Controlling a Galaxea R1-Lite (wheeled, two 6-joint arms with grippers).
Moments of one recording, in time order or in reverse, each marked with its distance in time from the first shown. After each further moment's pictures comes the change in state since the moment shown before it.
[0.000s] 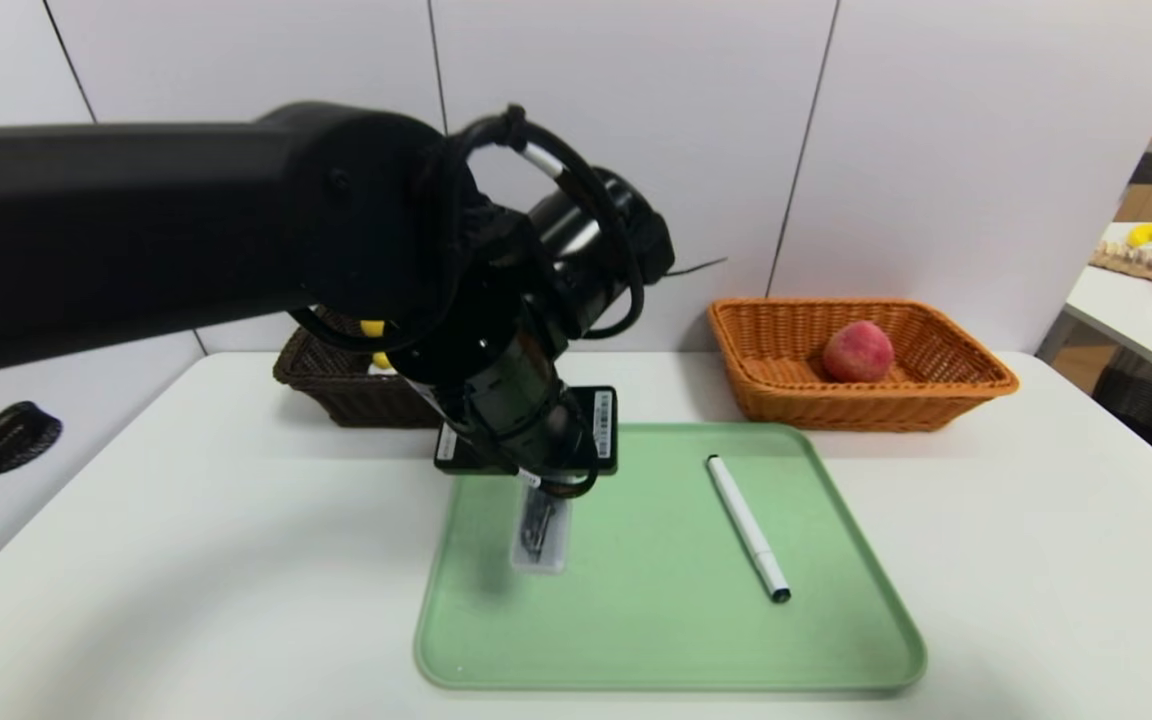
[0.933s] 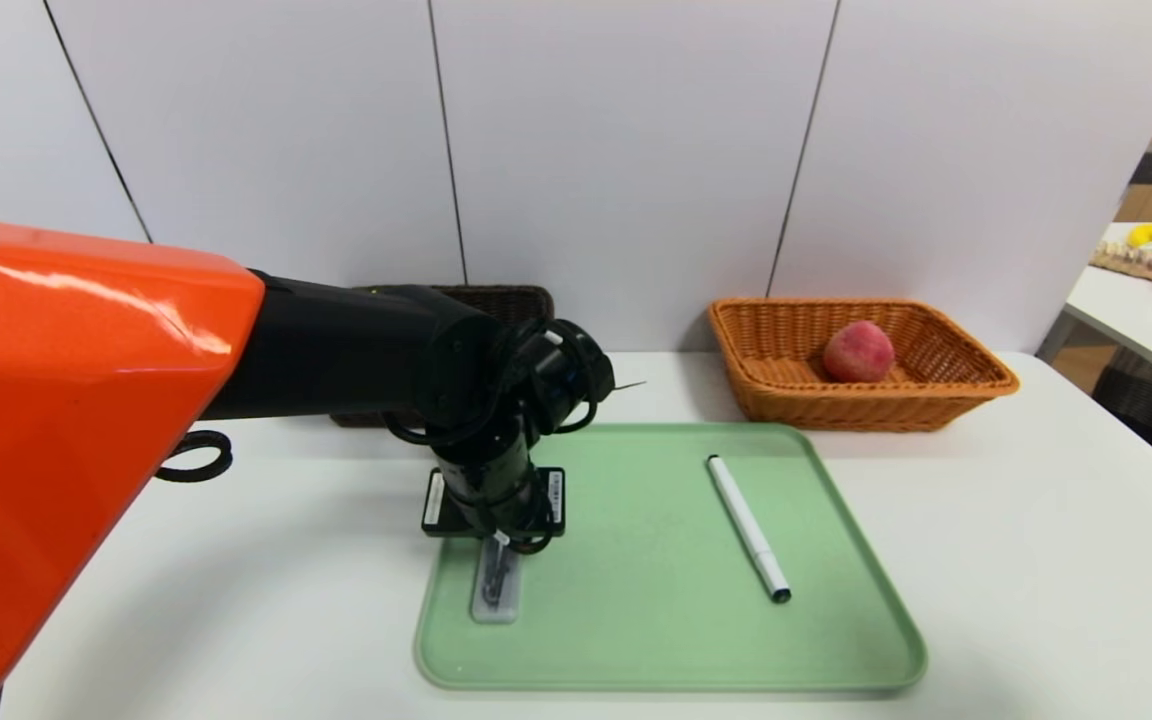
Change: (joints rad) left arm 0.124 0.126 0.275 -0.188 -0.019 -0.002; right arm 0.000 0.017 -0.005 -0.001 0.000 0.000
